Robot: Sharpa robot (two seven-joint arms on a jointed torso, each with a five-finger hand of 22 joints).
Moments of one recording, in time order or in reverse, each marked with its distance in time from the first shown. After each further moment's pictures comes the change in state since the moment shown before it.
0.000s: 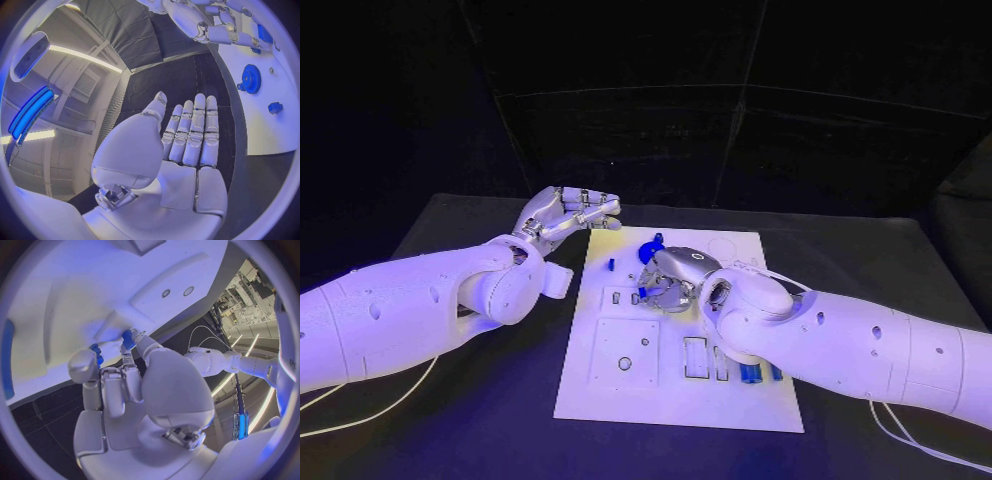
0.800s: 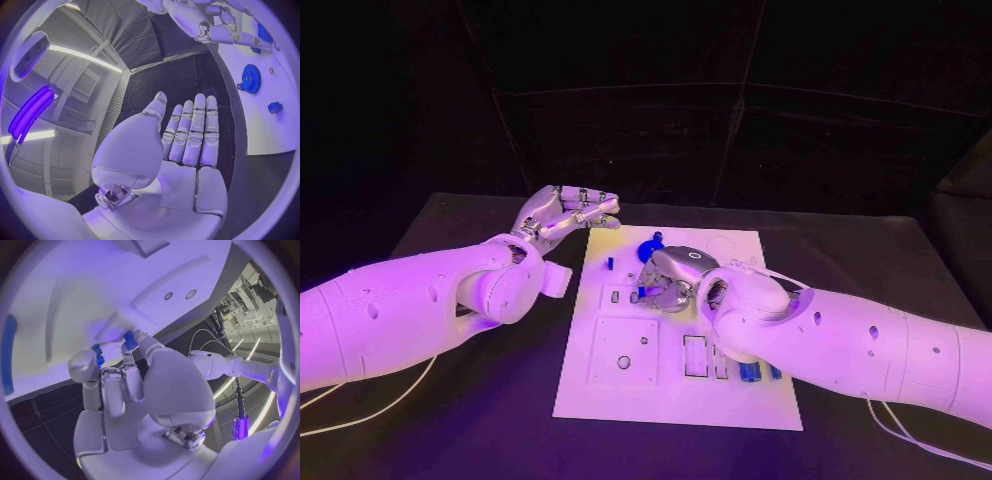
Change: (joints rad) left arm 0.000 -0.002 0.000 0.001 0.000 0.000 0.000; left_hand 0.000 0.000 0.000 0.000 0.000 0.000 0.000 0.000 0.000 0.000 0.000 0.000 -0.001 0.000 0.000 0.000 0.001 0.000 0.000 0.000 0.000 0.000; right arm 0.000 0.007 0.001 0.001 -0.035 0.022 -0.028; right_hand -0.027 -0.027 0.000 0.000 0.018 -0.003 -0.001 -0.007 -0.002 -0.004 0.004 -0.013 0.000 0.000 0.000 0.000 0.000 0.000 -0.001 0.001 -0.004 -0.007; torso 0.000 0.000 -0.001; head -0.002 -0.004
